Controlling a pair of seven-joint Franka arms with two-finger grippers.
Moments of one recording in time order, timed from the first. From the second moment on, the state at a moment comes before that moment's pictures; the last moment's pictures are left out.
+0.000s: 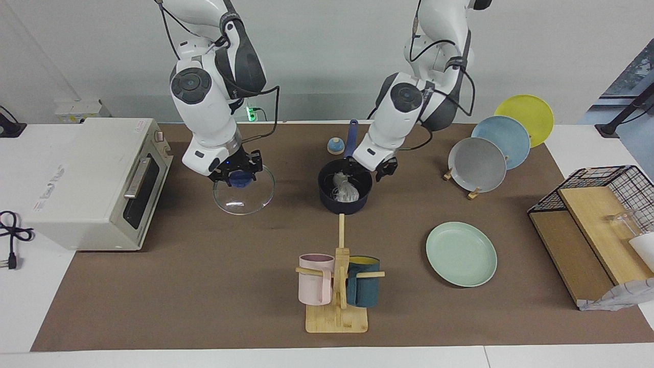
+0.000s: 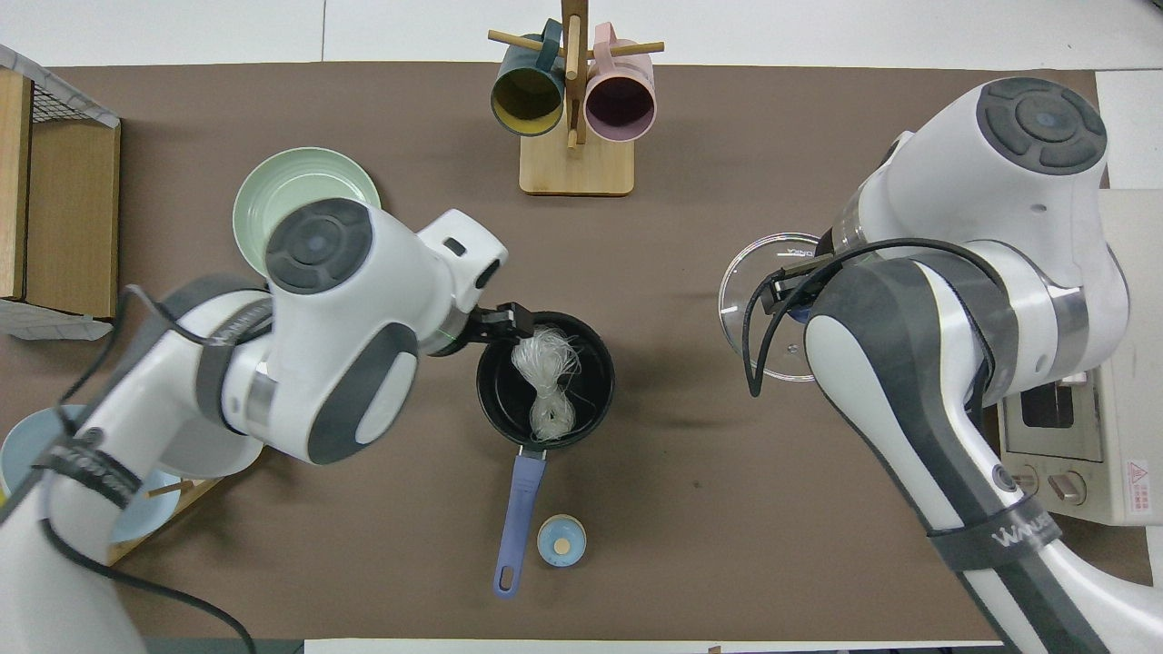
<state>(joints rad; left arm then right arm) -0.46 0.12 -0.05 -1.87 -0.13 1.99 -0.47 0.24 0.15 0.02 -1.73 0.06 1.78 0.04</state>
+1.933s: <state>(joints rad) -0.13 -0.02 -0.04 -1.64 0.00 1.58 -0.11 0.71 0.44 0.02 -1.49 0.02 1.86 0.66</state>
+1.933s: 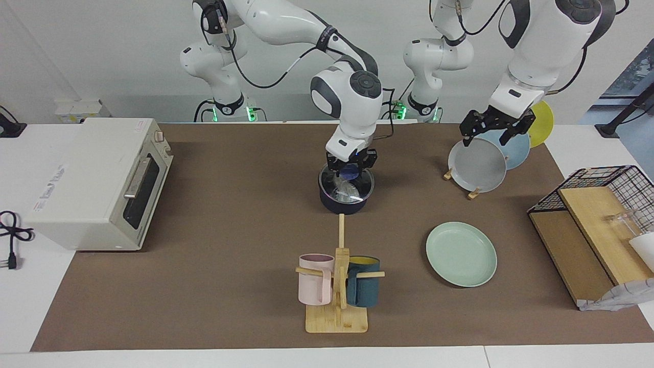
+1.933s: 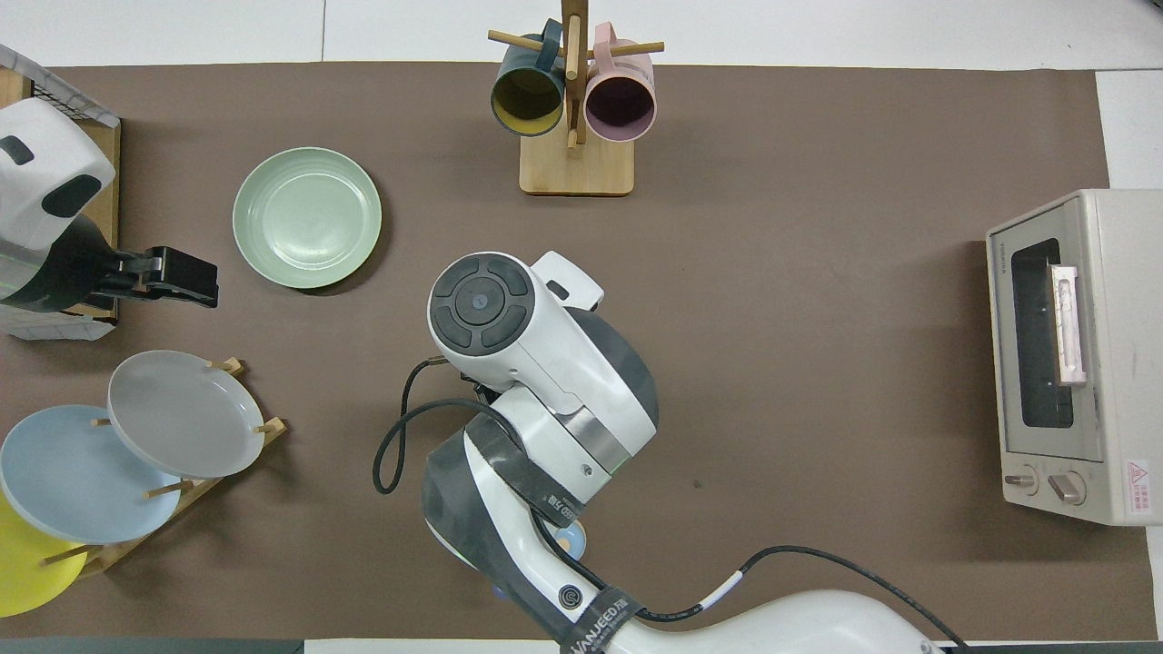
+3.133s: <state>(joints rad) -0.13 -0.02 -0.04 -1.64 0.00 1.60 -0.11 0.70 0.42 0.02 -1.55 0.06 1.90 0.69</state>
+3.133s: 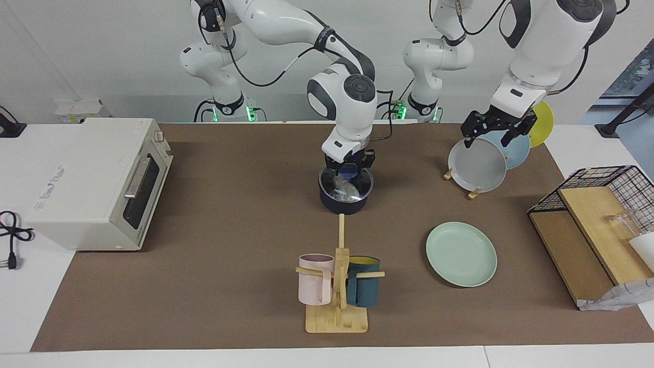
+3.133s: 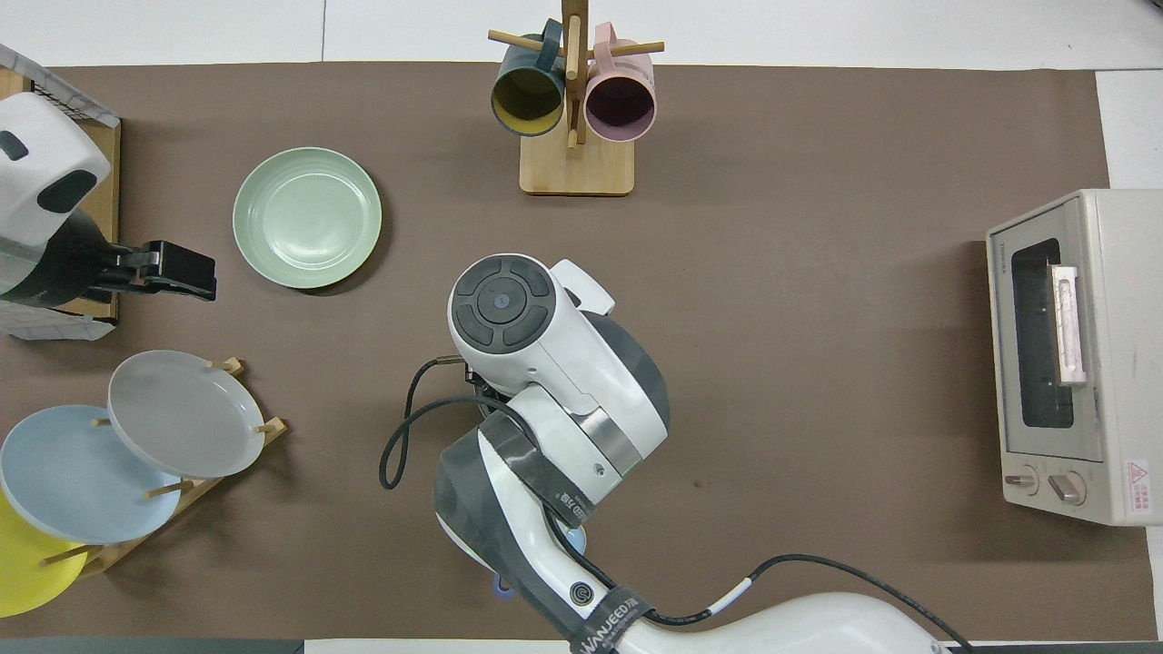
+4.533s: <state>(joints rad) -0.13 -0.02 -0.04 -1.64 0.00 1.60 -0.11 0.20 0.09 0.00 -1.53 0.03 1.54 0.28</state>
